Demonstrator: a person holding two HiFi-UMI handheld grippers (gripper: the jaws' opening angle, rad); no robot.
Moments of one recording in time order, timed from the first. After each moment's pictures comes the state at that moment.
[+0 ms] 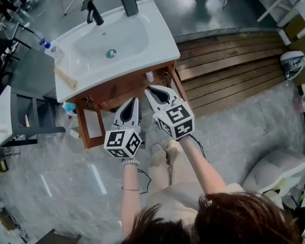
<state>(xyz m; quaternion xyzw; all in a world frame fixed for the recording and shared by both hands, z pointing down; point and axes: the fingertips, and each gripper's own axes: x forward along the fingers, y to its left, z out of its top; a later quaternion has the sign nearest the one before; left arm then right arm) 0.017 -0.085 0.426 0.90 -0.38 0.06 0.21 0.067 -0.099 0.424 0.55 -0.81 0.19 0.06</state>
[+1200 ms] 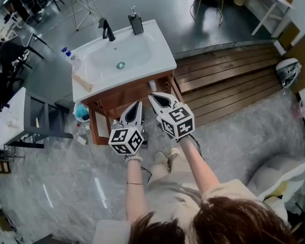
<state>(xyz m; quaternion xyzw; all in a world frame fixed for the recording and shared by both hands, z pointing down) 0.009 -0.045 0.362 0.91 -0.36 0.02 0.20 0.057 -0.053 0.356 0.53 -0.83 0.17 0.03</state>
